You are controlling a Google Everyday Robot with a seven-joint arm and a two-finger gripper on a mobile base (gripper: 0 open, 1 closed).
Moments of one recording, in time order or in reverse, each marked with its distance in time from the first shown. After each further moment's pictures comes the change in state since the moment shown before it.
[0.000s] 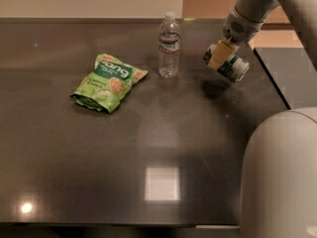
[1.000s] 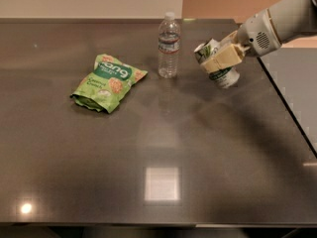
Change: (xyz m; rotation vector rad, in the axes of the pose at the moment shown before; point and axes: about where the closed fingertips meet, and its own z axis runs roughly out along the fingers) arm -0.010 0.086 -0.048 -0.174 -0.542 -0.201
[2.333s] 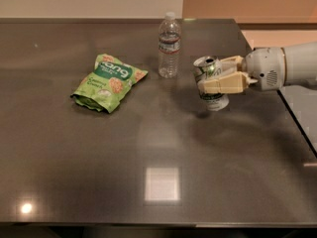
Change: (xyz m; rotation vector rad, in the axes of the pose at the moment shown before) arm 0.014 0.063 0.004 -0.140 -0.373 -0.013
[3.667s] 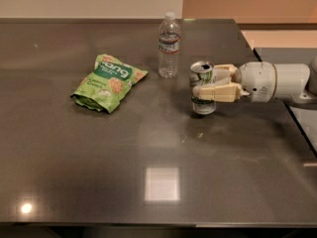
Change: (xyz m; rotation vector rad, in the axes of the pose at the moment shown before) arm 0.011 -0.001 0.015 -0.071 -0.200 -0.083
